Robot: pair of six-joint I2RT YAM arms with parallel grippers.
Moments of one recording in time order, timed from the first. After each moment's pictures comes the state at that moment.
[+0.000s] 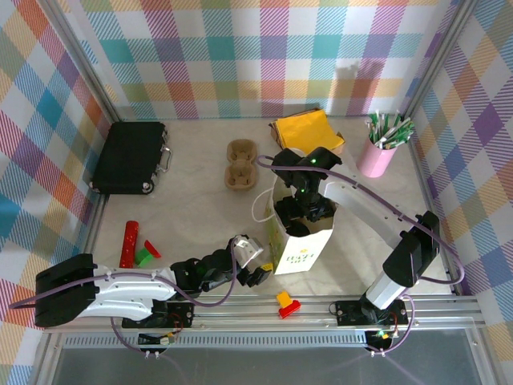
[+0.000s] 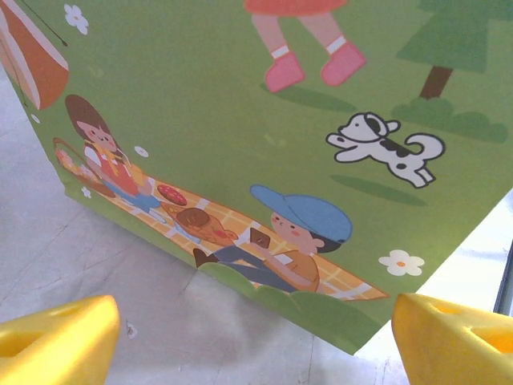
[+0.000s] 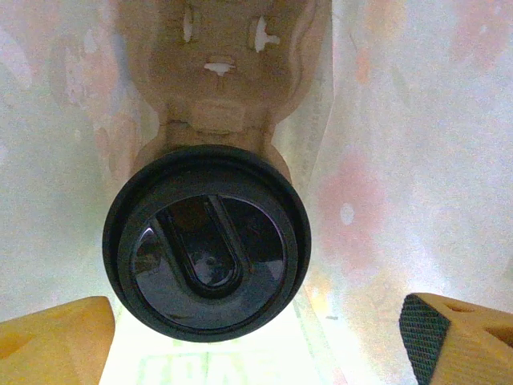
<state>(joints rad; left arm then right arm) -1.22 1.12 0.30 0.39 -0.28 -0.14 0.78 1.63 1.61 -1.52 0.02 0.52</state>
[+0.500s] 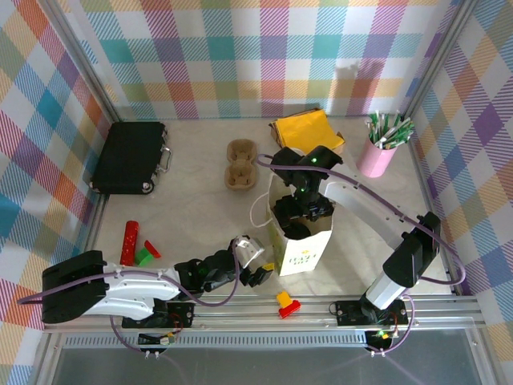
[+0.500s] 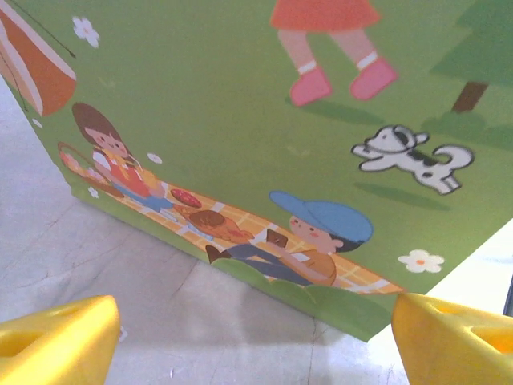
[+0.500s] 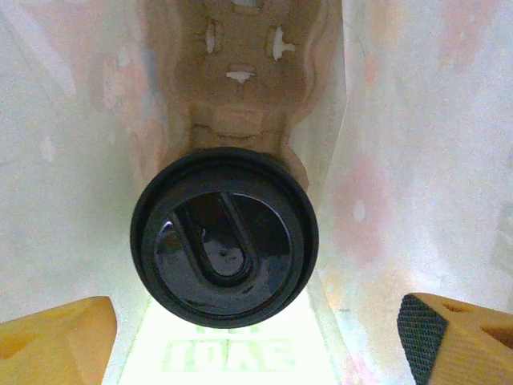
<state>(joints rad) -1.22 1.19 0.28 0.47 -0.28 -0.16 0.80 1.63 1.65 -1.54 0.02 0.52</state>
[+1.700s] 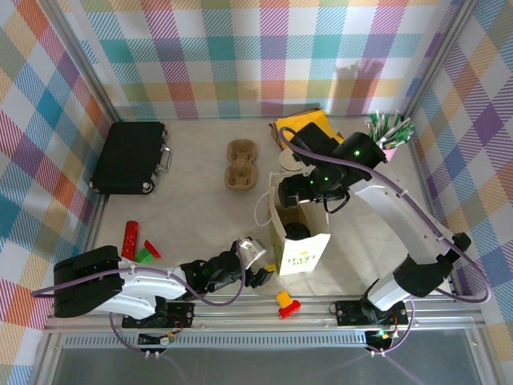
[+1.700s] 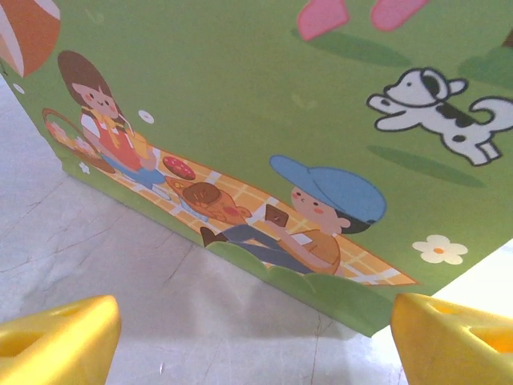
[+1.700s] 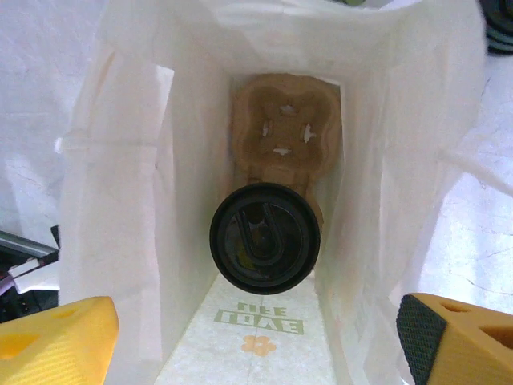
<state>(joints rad) -1.22 1.28 0.28 0.54 -0.28 -0.18 0.80 1.53 1.95 -1.62 0.06 0.52</state>
